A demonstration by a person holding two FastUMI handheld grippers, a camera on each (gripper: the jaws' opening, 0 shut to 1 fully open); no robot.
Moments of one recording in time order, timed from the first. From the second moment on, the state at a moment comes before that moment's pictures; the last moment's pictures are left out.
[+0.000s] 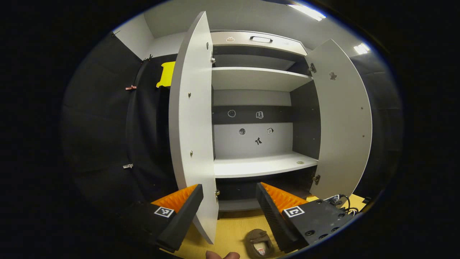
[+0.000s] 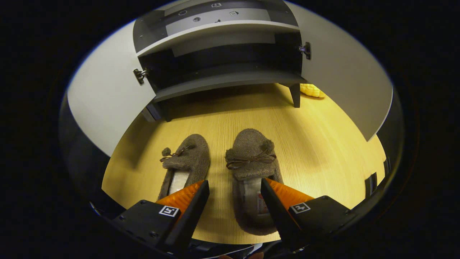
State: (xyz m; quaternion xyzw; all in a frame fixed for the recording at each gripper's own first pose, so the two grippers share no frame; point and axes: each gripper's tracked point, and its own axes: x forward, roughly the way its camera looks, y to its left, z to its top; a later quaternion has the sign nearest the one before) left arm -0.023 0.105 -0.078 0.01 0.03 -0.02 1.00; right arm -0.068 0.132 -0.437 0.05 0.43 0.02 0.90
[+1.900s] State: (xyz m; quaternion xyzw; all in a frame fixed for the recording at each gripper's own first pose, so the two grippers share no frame) left arm -0.025 0.049 -0.081 -0.02 0.04 -0.06 1.00; right arm 0.117 0.100 -0.109 0.02 0.23 0.04 0.97
